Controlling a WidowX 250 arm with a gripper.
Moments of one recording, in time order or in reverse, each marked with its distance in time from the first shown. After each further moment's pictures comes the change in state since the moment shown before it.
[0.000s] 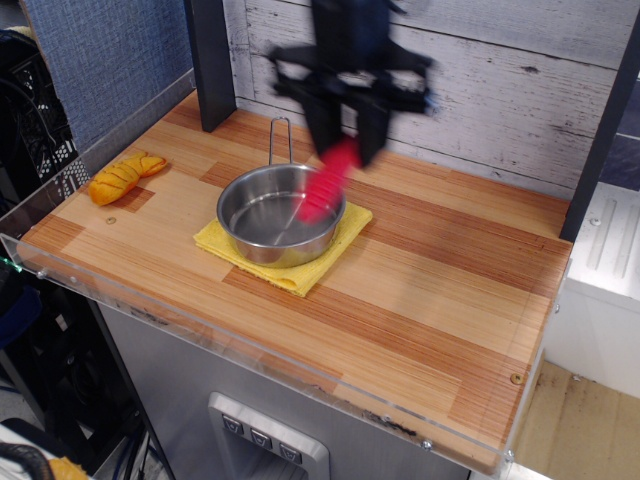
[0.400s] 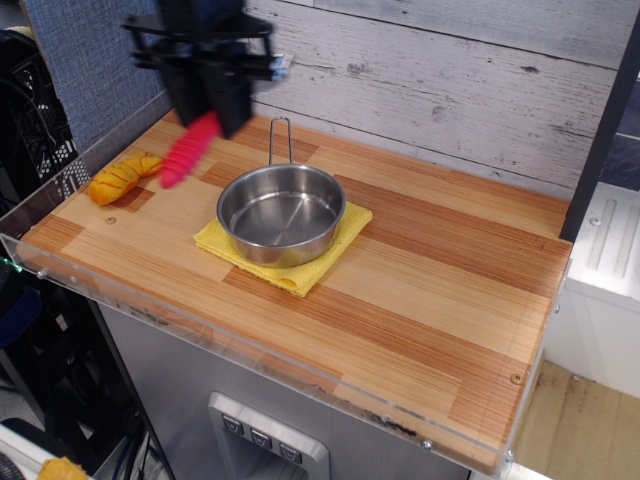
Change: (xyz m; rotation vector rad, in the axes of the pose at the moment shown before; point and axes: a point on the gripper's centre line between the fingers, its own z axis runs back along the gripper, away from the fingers) arm -0.014 0.087 0.013 0.061 0.000 0.035
